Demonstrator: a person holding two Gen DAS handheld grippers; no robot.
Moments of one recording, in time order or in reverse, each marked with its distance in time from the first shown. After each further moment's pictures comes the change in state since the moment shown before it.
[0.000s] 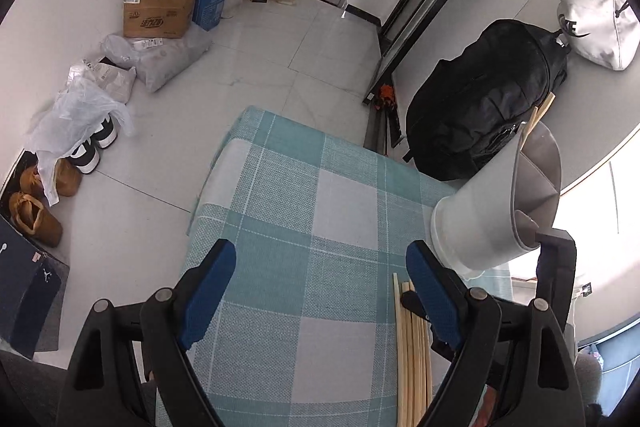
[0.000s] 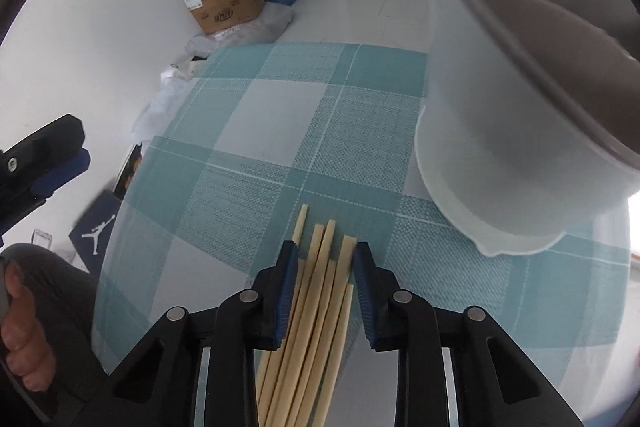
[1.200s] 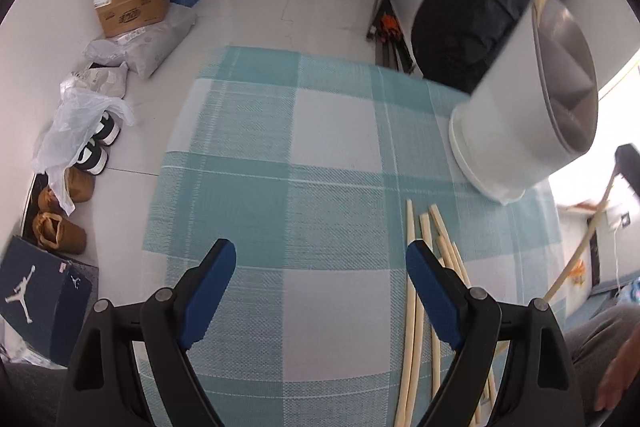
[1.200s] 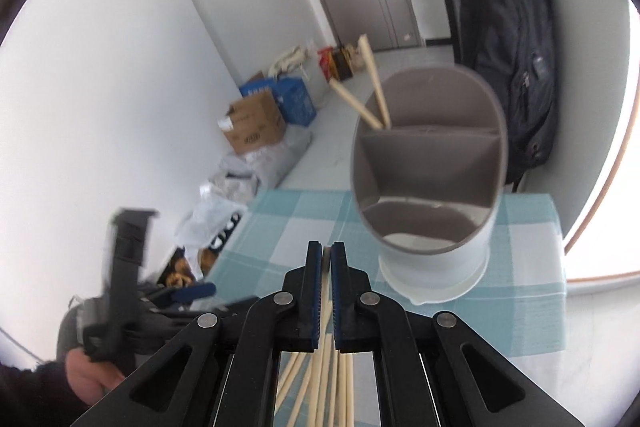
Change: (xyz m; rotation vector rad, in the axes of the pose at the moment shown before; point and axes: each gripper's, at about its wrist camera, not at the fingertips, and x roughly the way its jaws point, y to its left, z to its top) left arm 0.043 -0.036 -0.030 0.199 0.210 0.137; right arm -0.153 -0.040 -0.031 0.133 -0.473 0.134
